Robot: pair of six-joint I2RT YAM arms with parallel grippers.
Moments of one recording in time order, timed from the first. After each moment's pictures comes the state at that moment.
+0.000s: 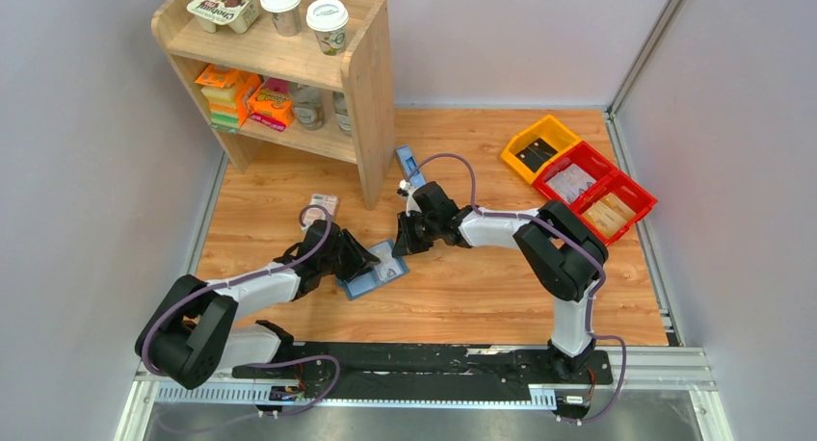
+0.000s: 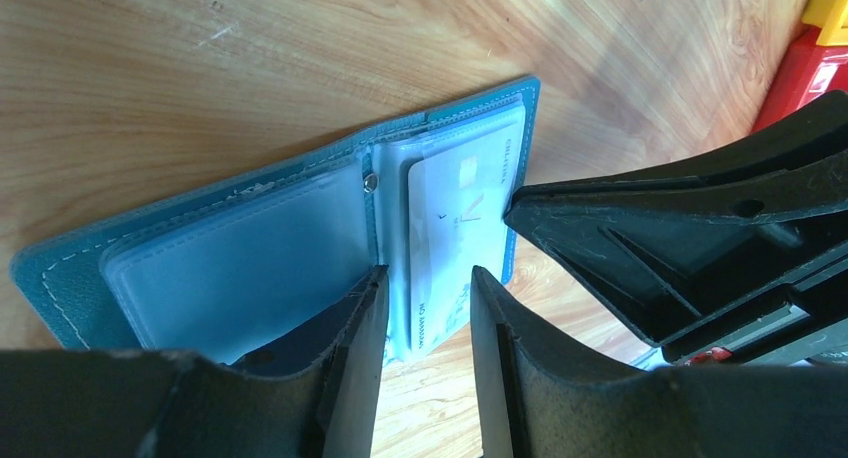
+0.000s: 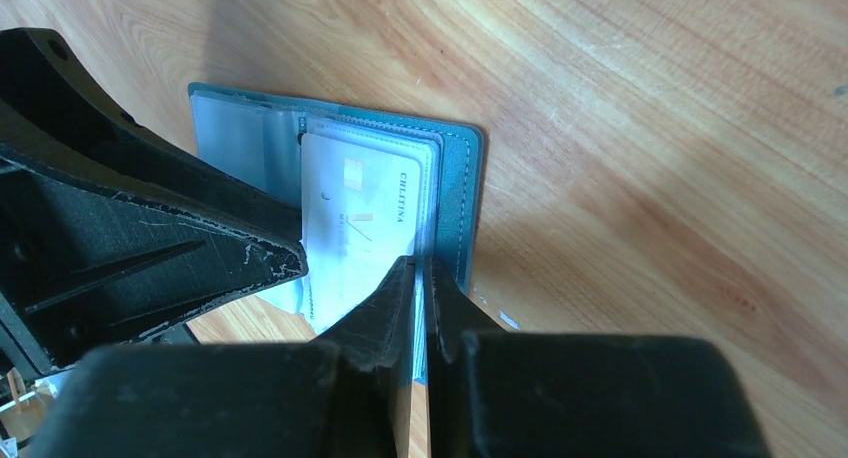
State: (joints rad) left arm -0.50 1.25 0.35 0.11 0.15 -1.15; right arm 0.77 1.92 1.07 0.02 -0.39 0.52
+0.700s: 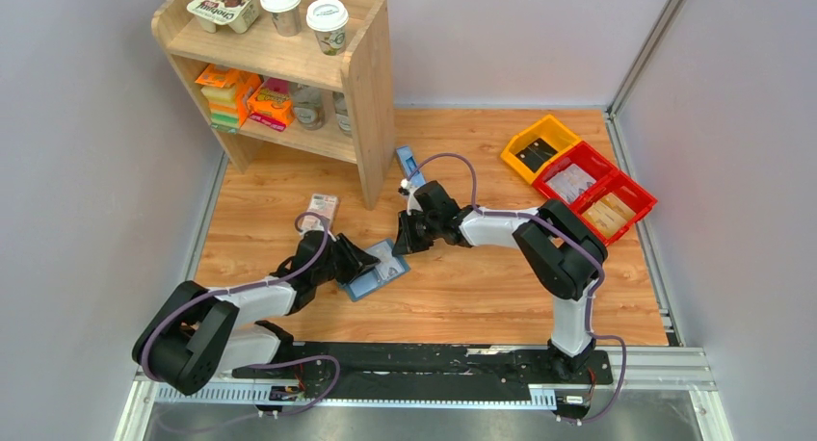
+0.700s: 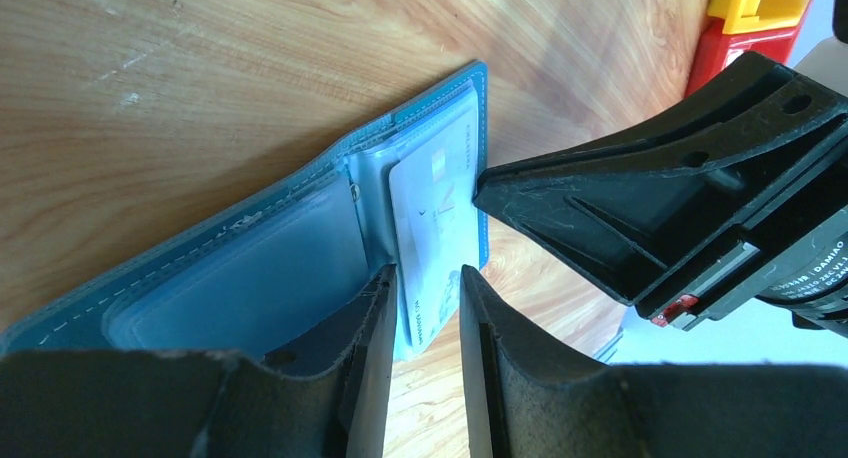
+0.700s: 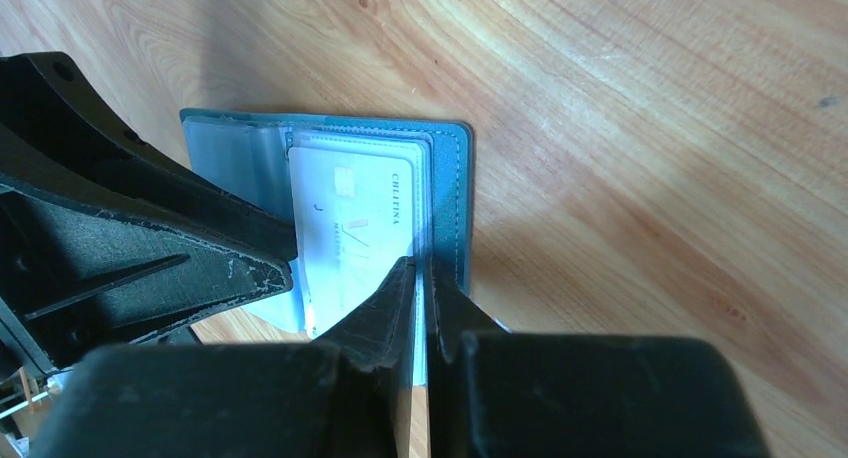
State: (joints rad) left arm -0.49 1.22 0.22 0.38 0.18 -1.17; right arm 0.76 1.93 1.07 0.04 -0.40 0.53
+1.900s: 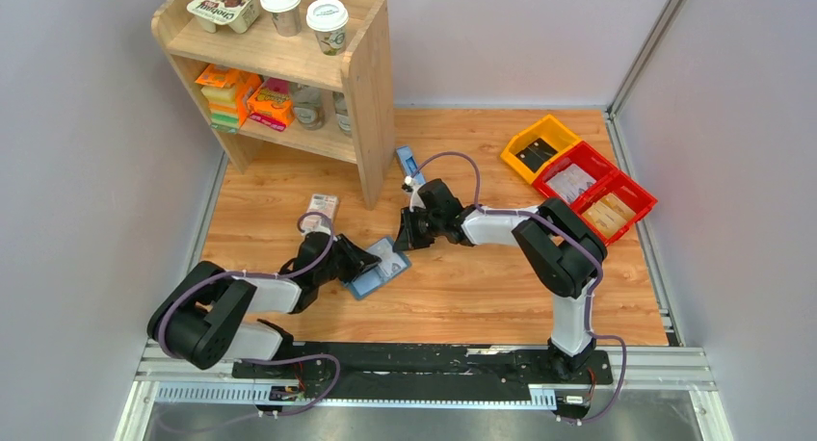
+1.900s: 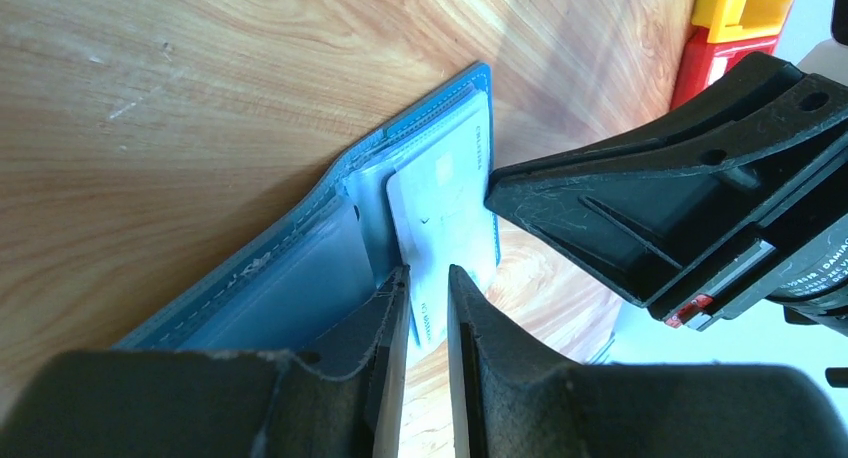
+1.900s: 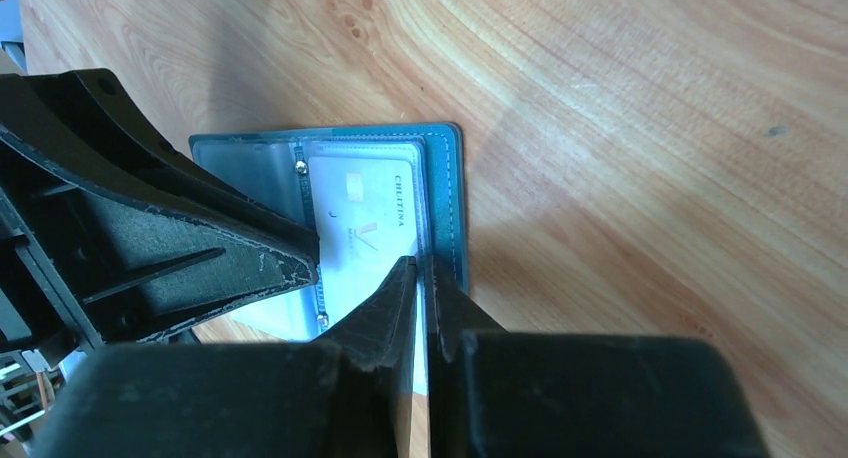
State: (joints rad) left arm -0.48 1.34 0.18 0.58 0.19 -1.18; right arm 0.74 1.94 1.06 0.09 -0.43 0.55
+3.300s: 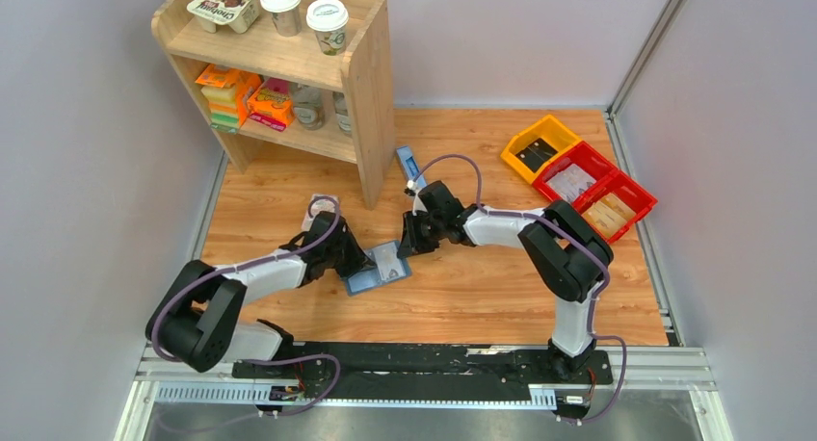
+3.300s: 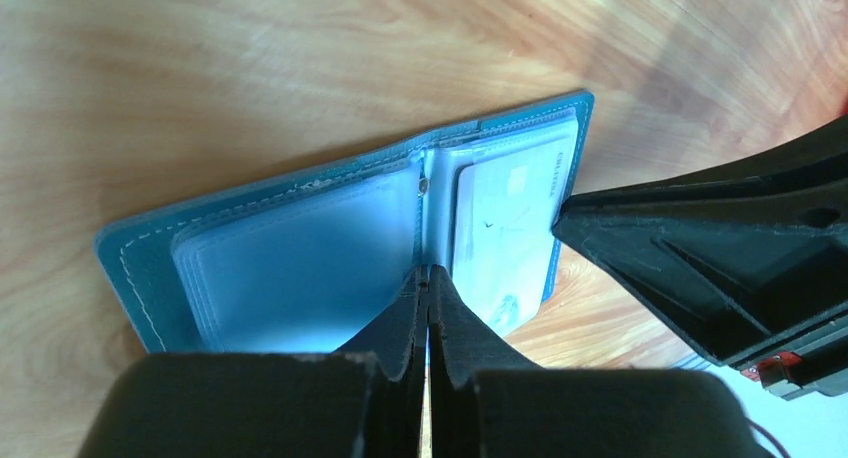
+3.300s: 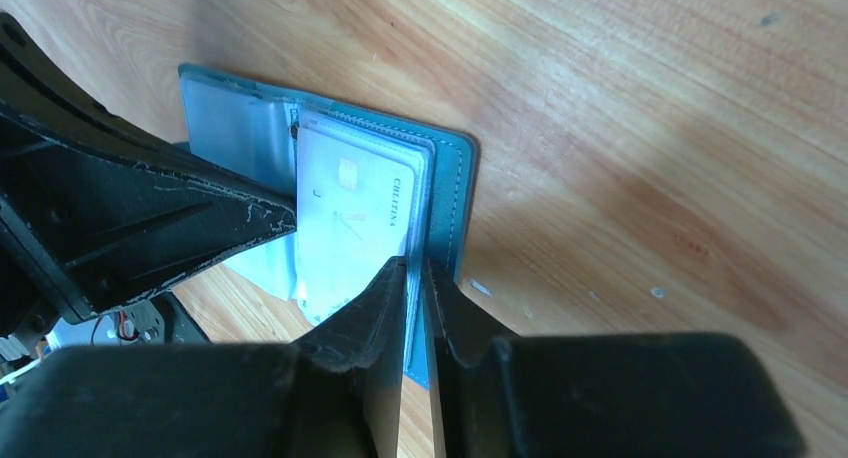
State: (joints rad) left arm -0.48 1.30 0.42 0.01 0.16 -1.03; right arm 0.74 1.90 1.05 -0.01 -0.40 0.57
